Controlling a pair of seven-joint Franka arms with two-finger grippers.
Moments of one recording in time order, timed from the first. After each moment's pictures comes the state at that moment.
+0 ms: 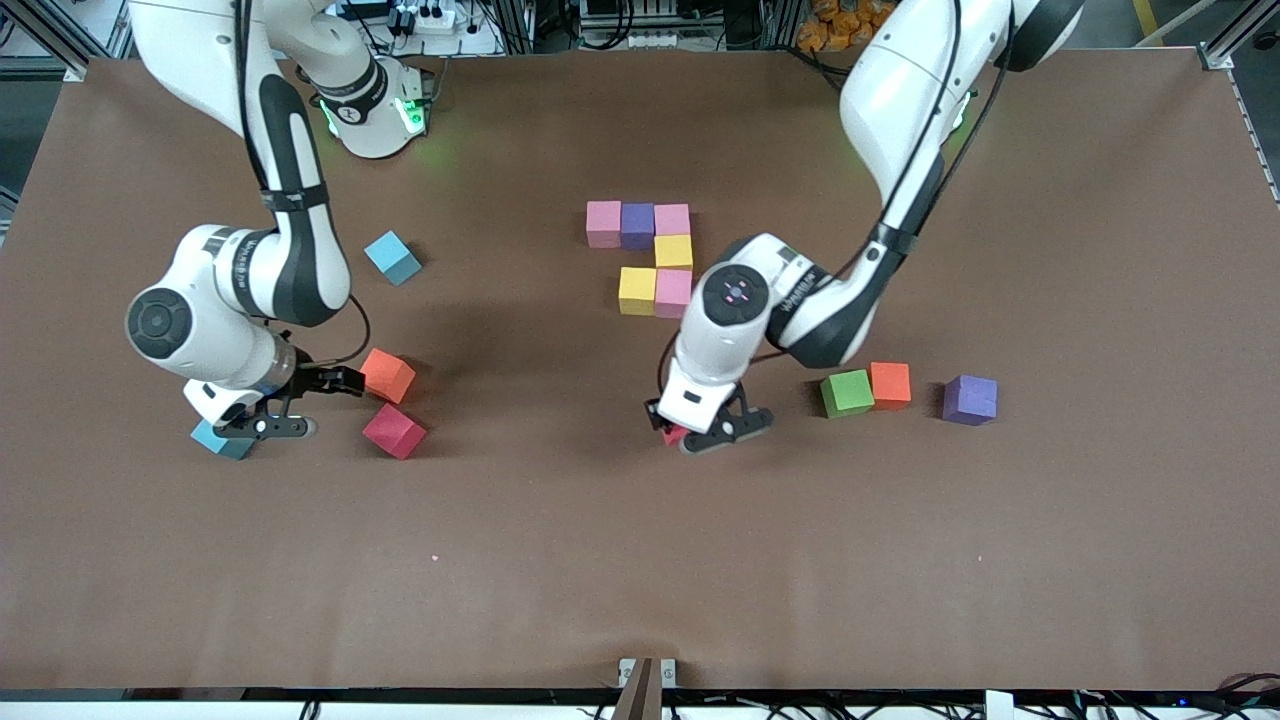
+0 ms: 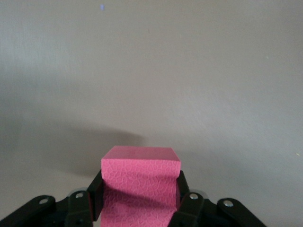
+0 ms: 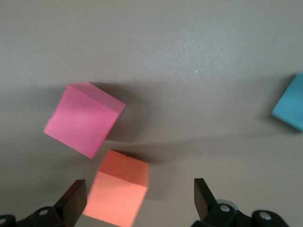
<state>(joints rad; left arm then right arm) -0.56 0.76 -0.17 -1.41 0.14 2.33 -1.20 0.78 0.45 -0.73 -1.99 0.39 2.21 -0.05</state>
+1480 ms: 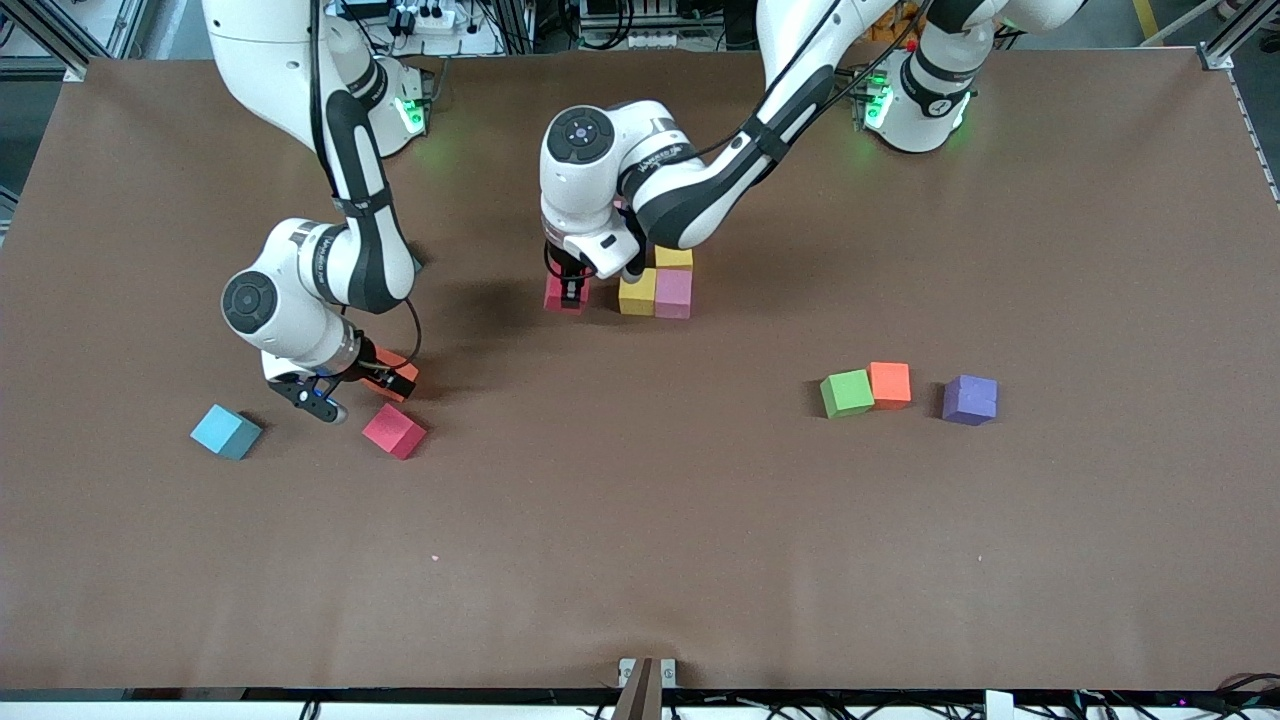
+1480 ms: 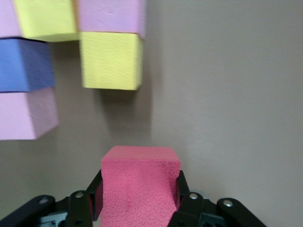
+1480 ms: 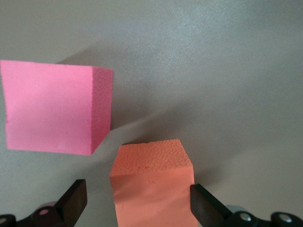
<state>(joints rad) -0.73 0.71 -0.35 -1.44 0.15 2.20 -2.63 0.89 0.50 -0.72 -2.17 0.61 2.42 0.27</state>
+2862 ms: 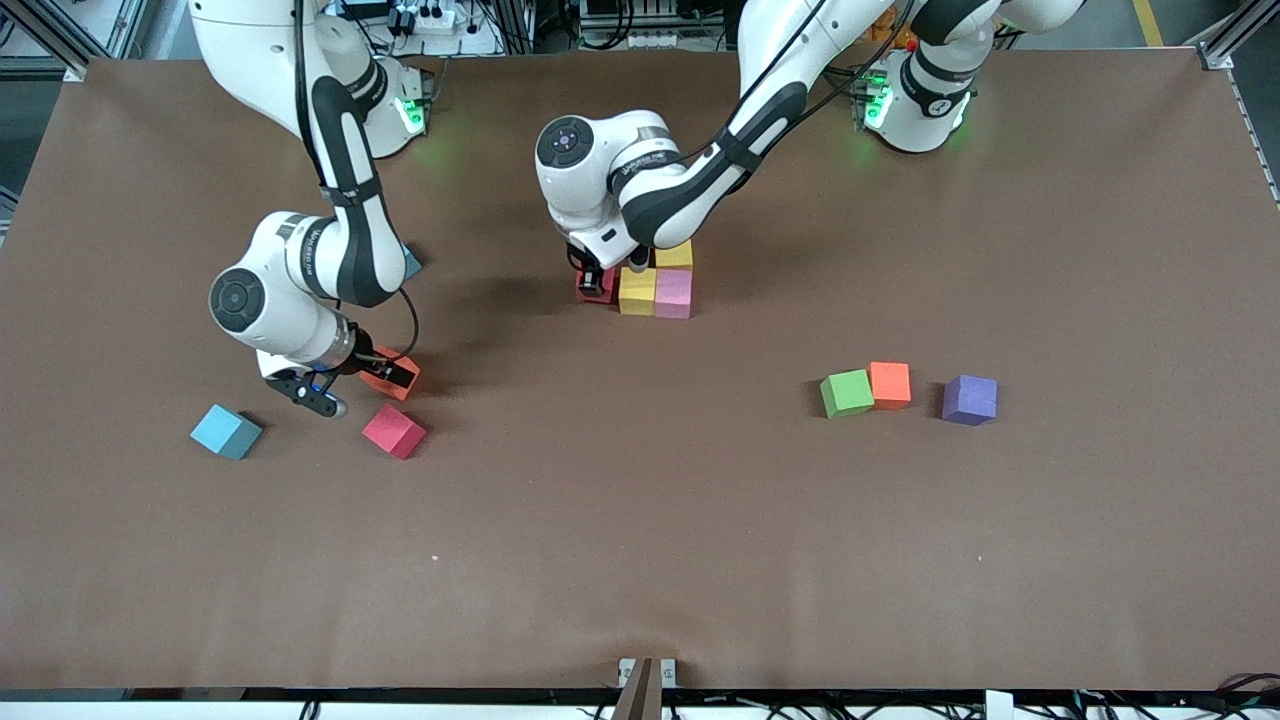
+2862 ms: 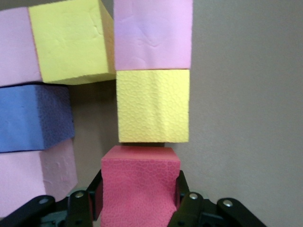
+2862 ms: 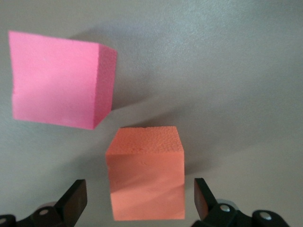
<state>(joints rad) -0.74 0.75 -0.39 -1.52 0.32 2.16 -2.70 0.90 0.46 -0.74 -2.18 0.57 2.35 0.20</state>
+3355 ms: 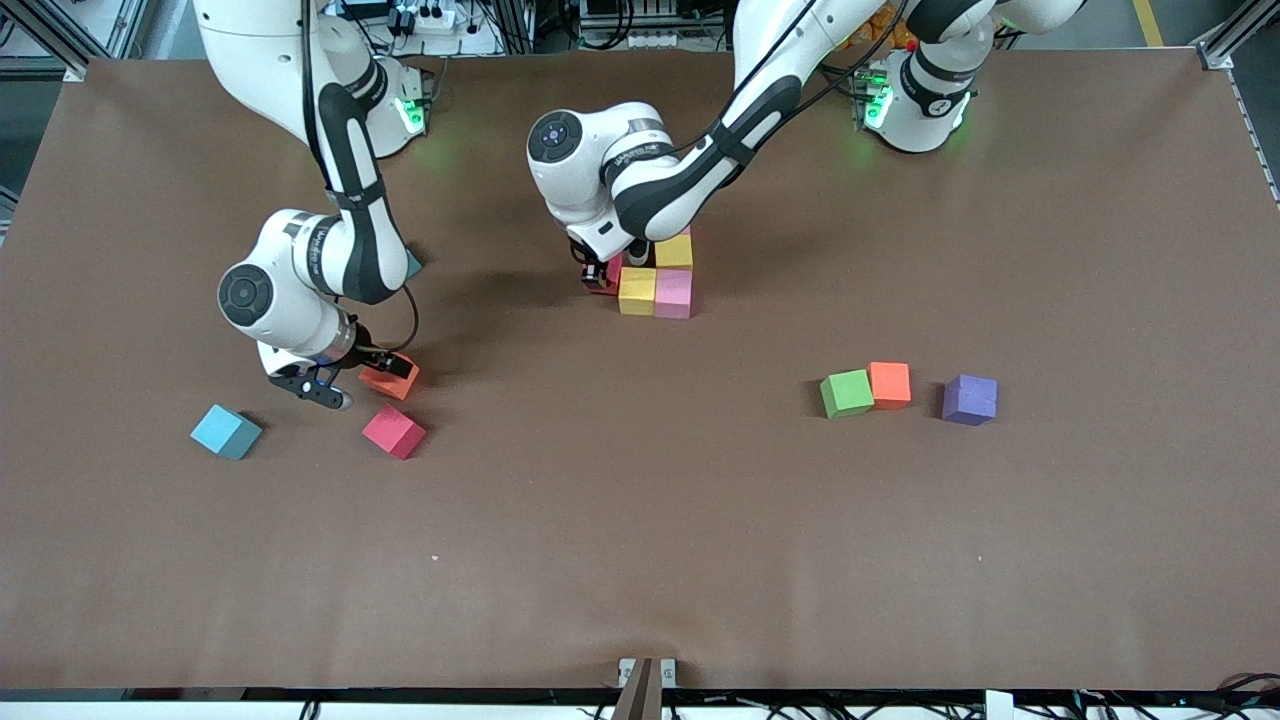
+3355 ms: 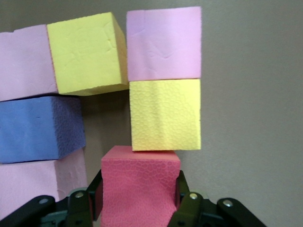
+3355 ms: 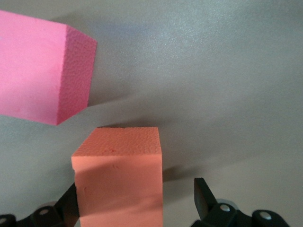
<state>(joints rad) -0.75 0.75 -0.40 -1.50 0.34 2.10 -2.70 0.90 0.47 -0.73 -2.23 0.57 2.41 0.14</state>
